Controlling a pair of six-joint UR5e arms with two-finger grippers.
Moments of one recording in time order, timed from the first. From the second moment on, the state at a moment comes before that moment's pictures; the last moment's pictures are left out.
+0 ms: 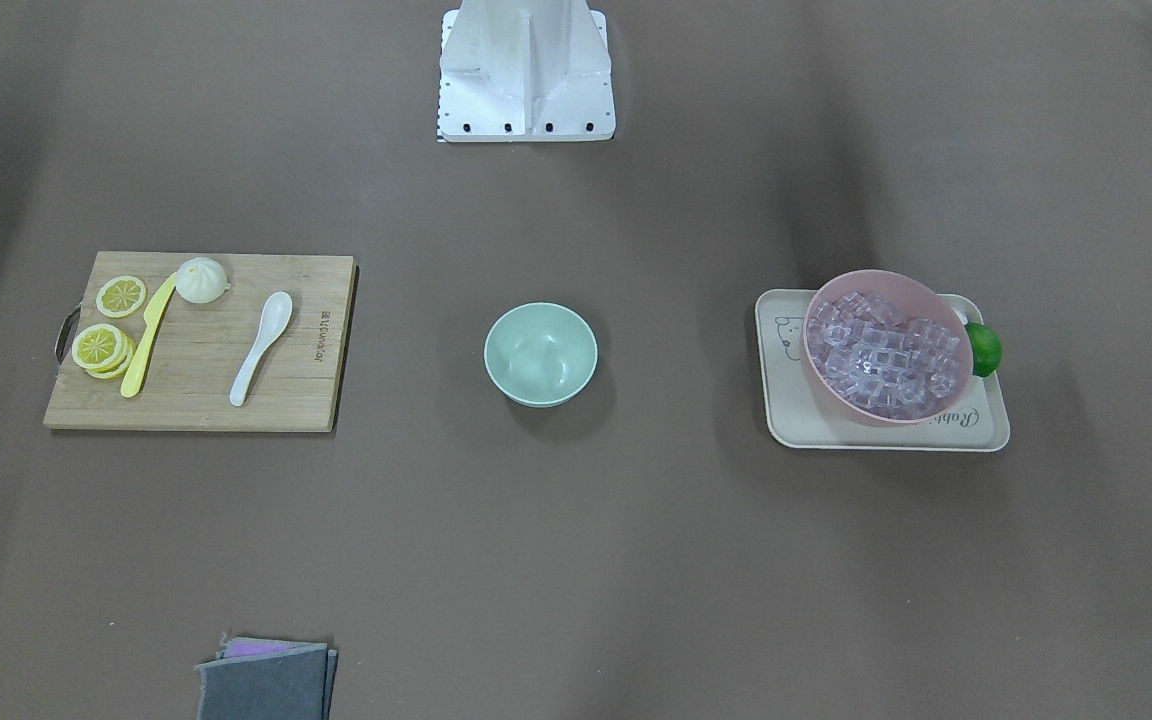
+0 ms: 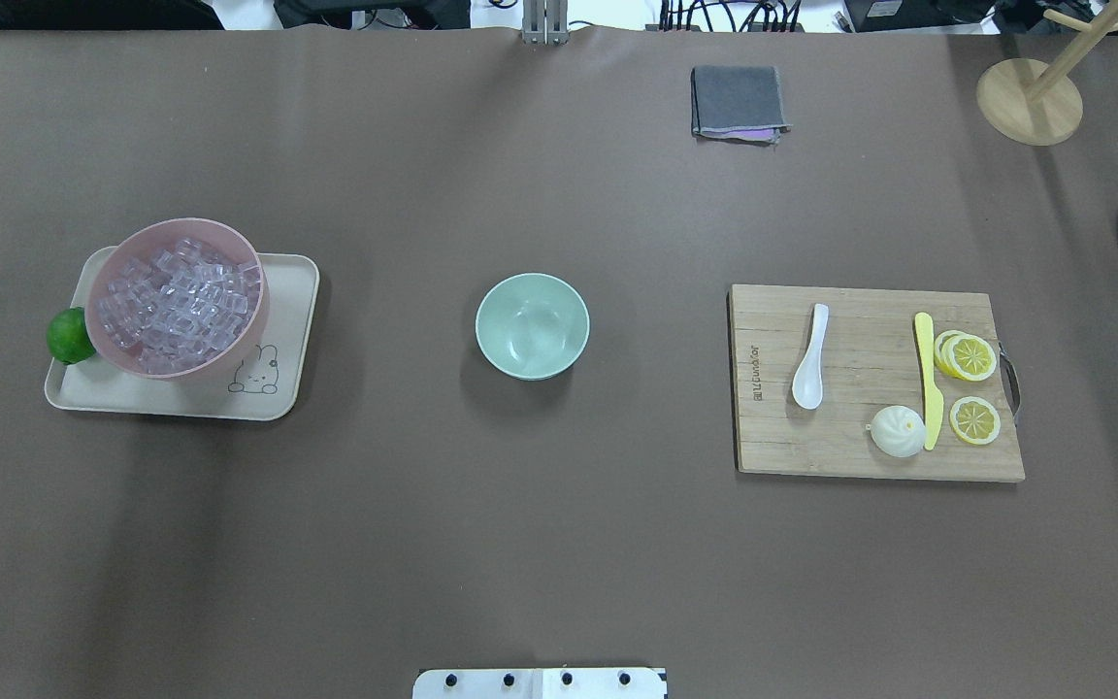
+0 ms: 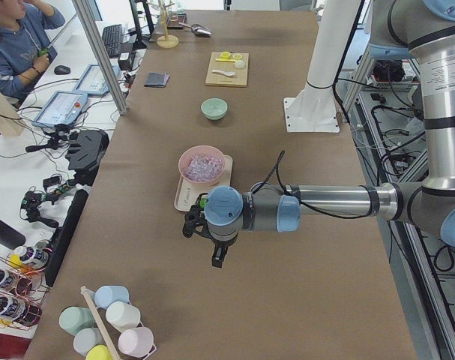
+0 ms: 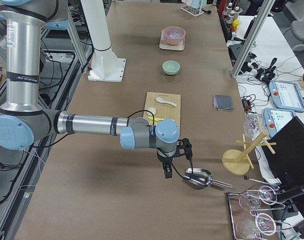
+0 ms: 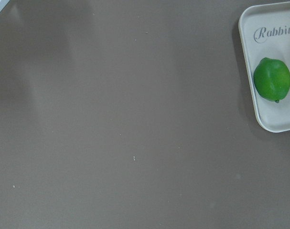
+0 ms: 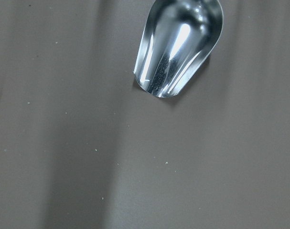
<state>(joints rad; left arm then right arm) -1.61 -1.36 -1.78 -1.59 -2.49 0.25 1.55 -1.68 1.65 -1.45 2.32 -0.10</state>
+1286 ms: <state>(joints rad) -1.61 -1.36 -1.76 -1.58 -2.45 0.25 1.55 -1.66 1.64 -1.42 2.33 -0.10</state>
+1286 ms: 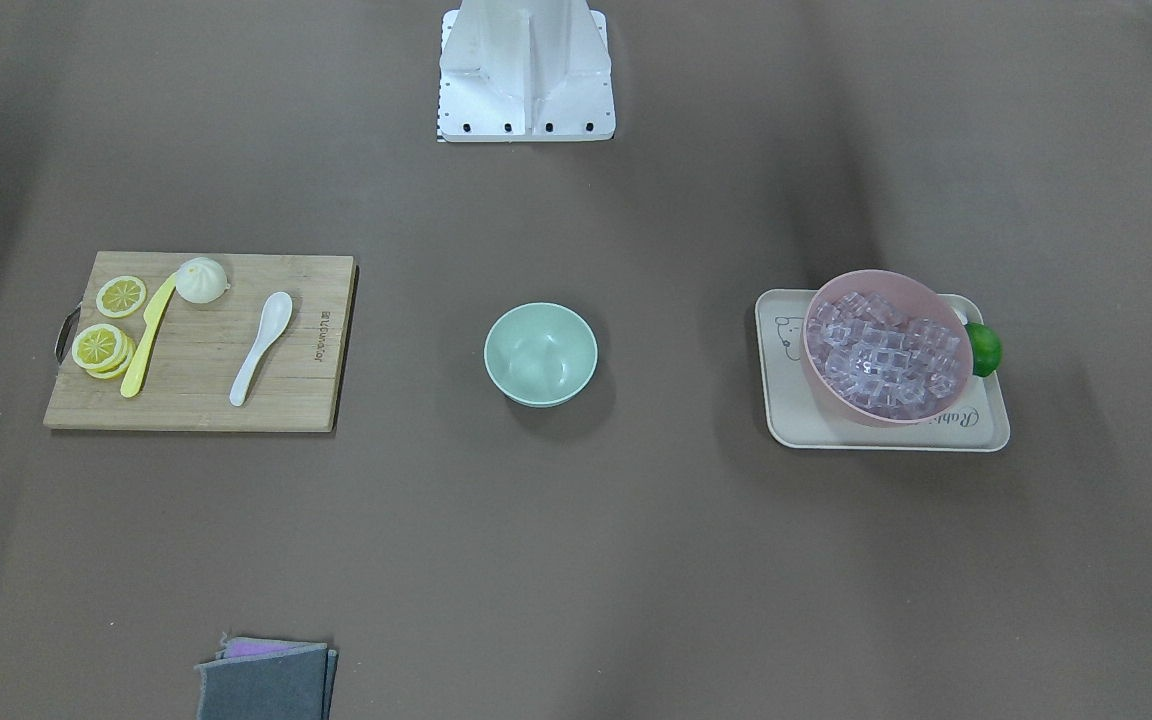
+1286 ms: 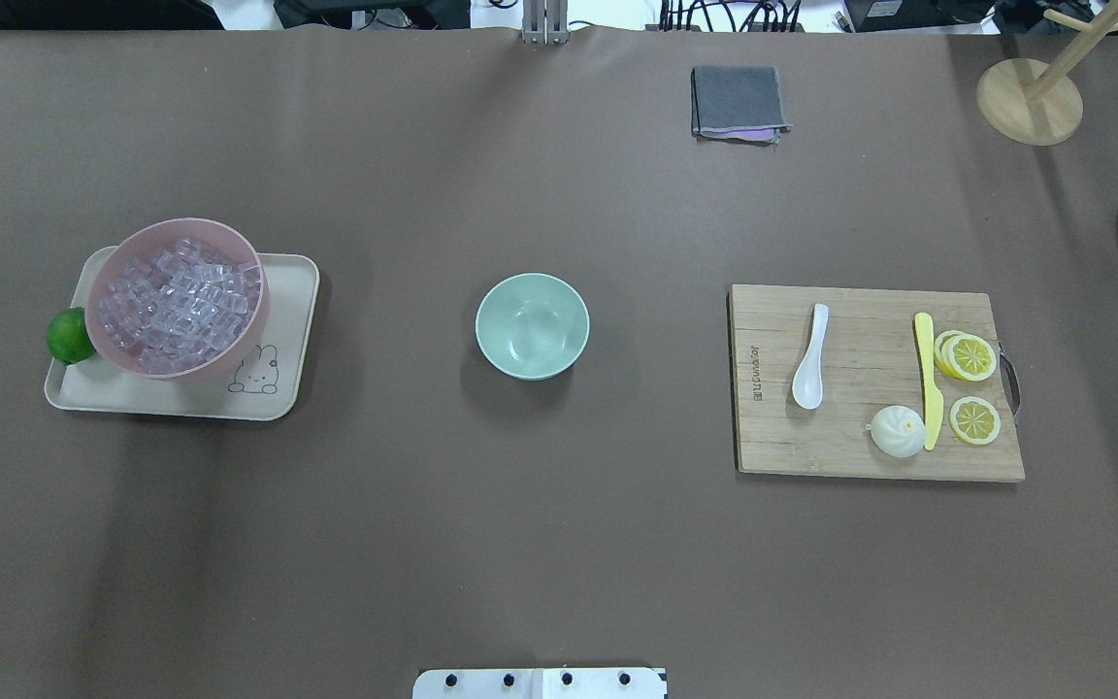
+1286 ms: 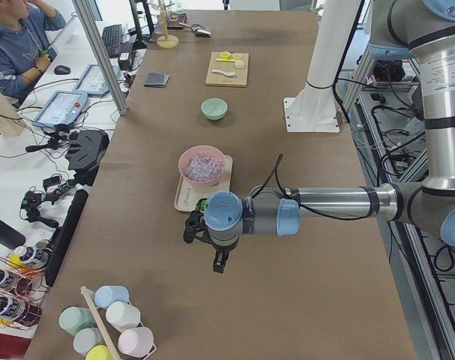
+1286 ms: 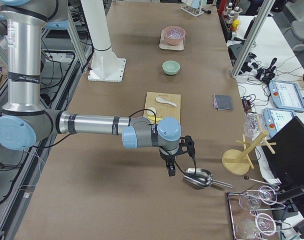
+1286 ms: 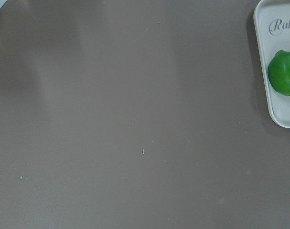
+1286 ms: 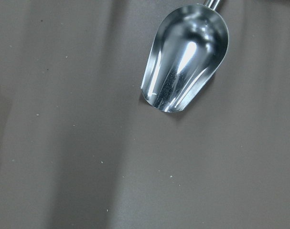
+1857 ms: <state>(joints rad) -1.61 -1.36 -1.76 -1.57 -2.37 0.25 1.55 -1.64 1.64 -1.42 2.33 -0.09</state>
